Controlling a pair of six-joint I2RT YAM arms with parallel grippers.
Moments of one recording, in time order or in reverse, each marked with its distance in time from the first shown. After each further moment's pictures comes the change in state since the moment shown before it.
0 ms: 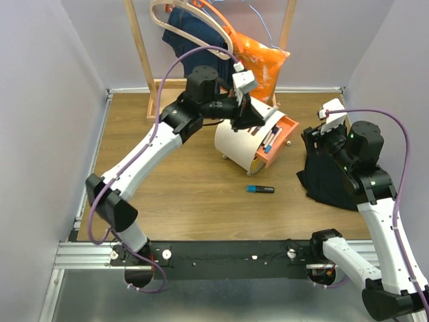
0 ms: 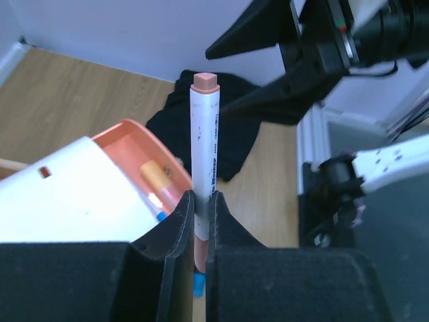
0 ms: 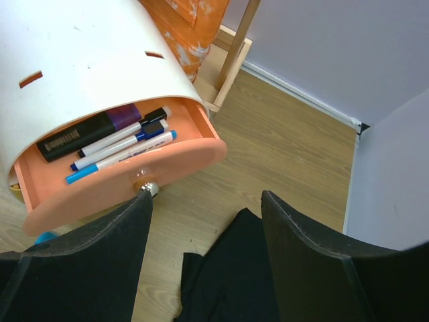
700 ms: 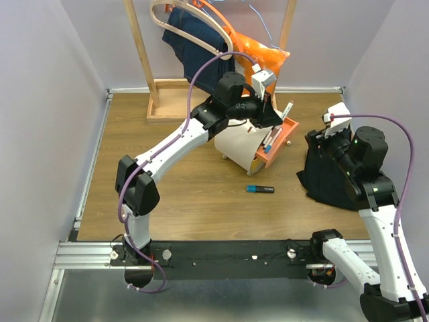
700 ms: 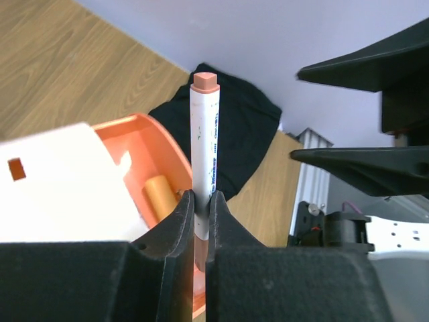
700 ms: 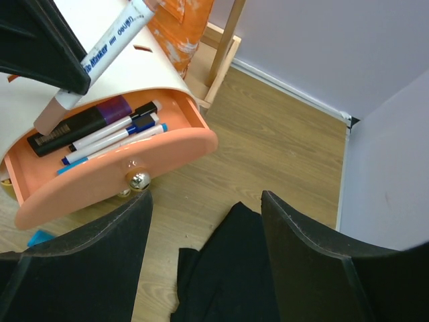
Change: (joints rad) left arm -0.063 0.252 0.096 0.167 -0.188 -0.354; right arm -0.028 -0.051 -0.027 -0.001 0.005 0.003
